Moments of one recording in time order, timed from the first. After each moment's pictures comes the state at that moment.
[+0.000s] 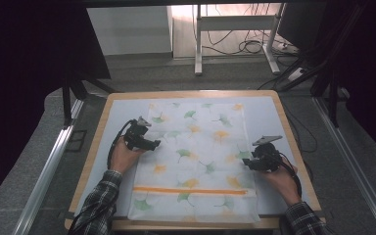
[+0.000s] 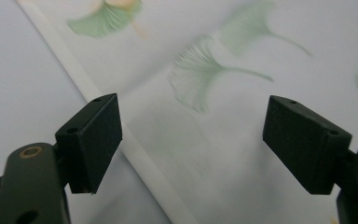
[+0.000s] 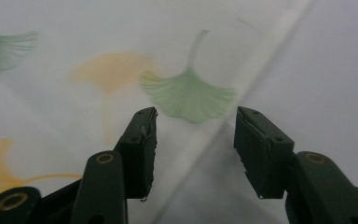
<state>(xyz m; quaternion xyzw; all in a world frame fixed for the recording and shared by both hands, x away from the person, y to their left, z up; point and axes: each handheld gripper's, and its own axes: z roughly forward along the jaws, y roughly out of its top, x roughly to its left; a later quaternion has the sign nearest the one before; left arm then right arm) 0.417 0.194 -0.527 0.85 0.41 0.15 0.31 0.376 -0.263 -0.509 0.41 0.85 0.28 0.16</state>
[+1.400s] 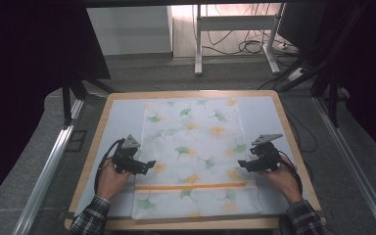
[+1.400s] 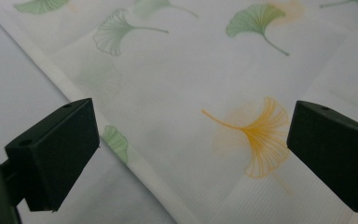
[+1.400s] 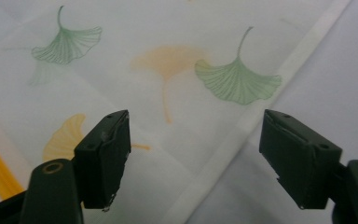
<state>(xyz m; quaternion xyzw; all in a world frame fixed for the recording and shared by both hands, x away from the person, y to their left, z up) 0.338 0.204 -0.520 0.84 0.39 0.16 0.35 0.376 -0.259 -0.503 0.35 0.87 0.32 0.13</state>
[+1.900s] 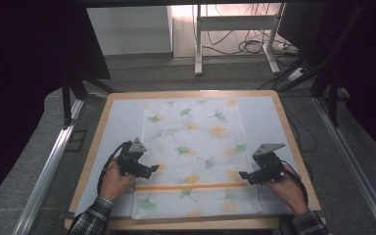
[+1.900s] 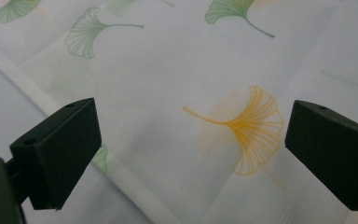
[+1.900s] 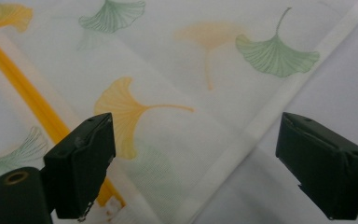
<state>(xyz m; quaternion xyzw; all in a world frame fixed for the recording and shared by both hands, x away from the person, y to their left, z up) 0.338 0.194 -0.524 0.86 0.35 0.15 0.35 0.345 -0.262 -0.504 0.32 0.88 0.32 0.12</state>
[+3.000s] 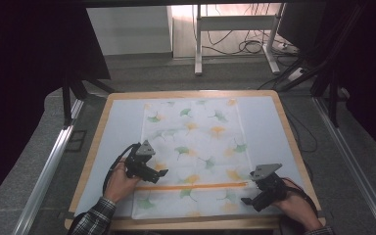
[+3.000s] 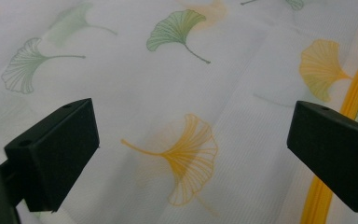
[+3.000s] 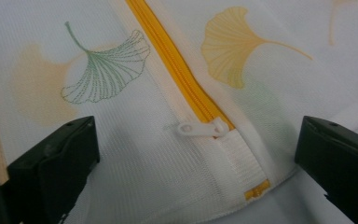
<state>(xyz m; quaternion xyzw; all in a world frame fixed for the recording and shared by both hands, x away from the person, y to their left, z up) 0.328 0.163 -0.515 0.87 0.31 0.13 0.36 0.302 -0.265 -0.524 0.19 0.93 0.30 0.09</state>
